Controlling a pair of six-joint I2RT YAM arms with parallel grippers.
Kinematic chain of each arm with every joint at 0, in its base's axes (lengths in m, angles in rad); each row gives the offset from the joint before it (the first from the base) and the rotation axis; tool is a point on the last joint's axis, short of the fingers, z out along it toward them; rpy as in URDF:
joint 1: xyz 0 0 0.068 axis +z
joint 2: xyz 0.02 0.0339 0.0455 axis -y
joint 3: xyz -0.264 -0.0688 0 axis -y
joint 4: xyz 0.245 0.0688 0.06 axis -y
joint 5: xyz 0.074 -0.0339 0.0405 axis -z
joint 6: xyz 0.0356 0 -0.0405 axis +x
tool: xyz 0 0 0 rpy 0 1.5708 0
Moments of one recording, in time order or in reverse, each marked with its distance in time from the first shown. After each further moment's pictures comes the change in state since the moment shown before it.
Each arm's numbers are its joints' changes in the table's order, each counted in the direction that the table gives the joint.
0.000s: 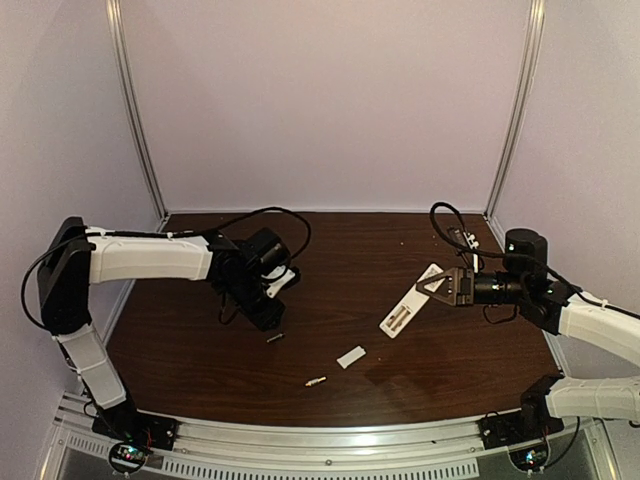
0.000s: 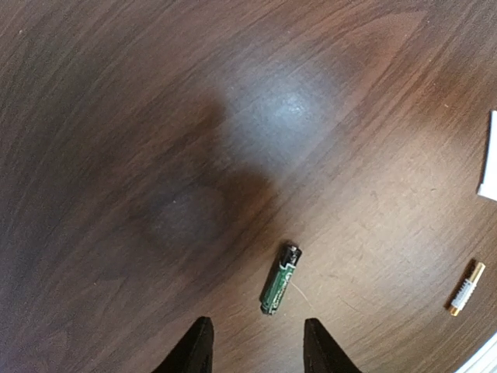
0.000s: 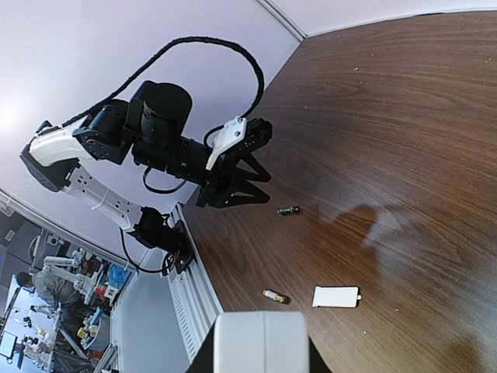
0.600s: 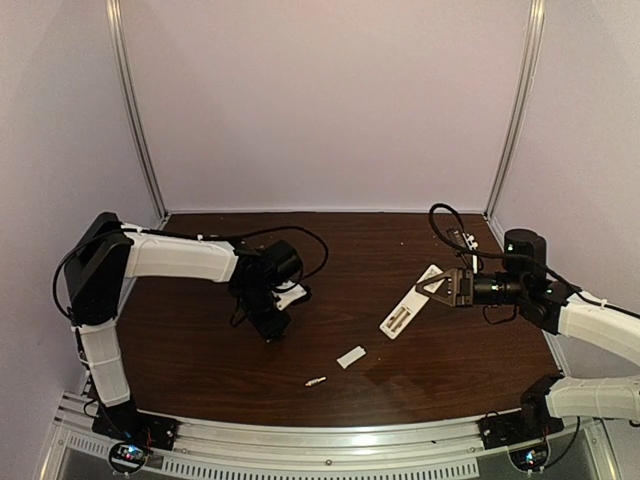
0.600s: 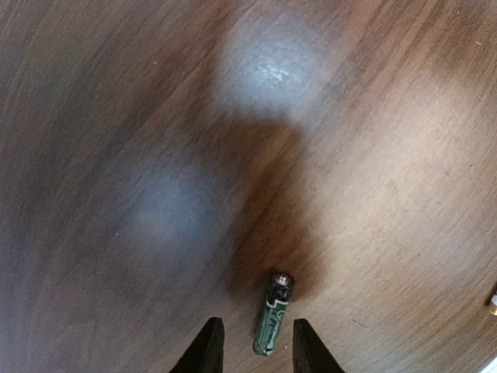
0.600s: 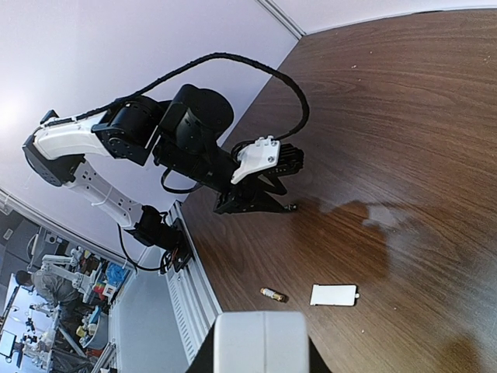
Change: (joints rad) left arm 0.005 -0.169 0.082 -0.056 0.033 0.151; right arm 0.000 -0.004 0.000 -0.009 0.000 -0.011
